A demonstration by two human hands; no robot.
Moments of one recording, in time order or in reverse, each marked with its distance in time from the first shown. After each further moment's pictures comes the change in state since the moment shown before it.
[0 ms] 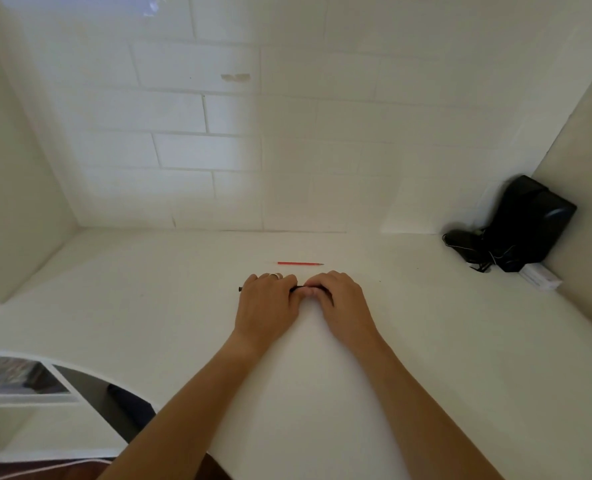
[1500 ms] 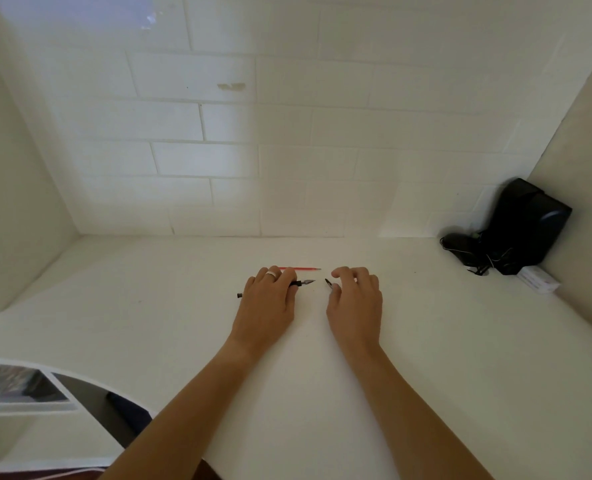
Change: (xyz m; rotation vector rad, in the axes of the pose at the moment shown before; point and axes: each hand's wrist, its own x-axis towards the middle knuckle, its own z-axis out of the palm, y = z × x) left_hand 0.001 0.004 -0.007 -0.204 0.030 -0.039; right_hand -0.005 -0.008 -0.003 -0.387 0.359 0.237
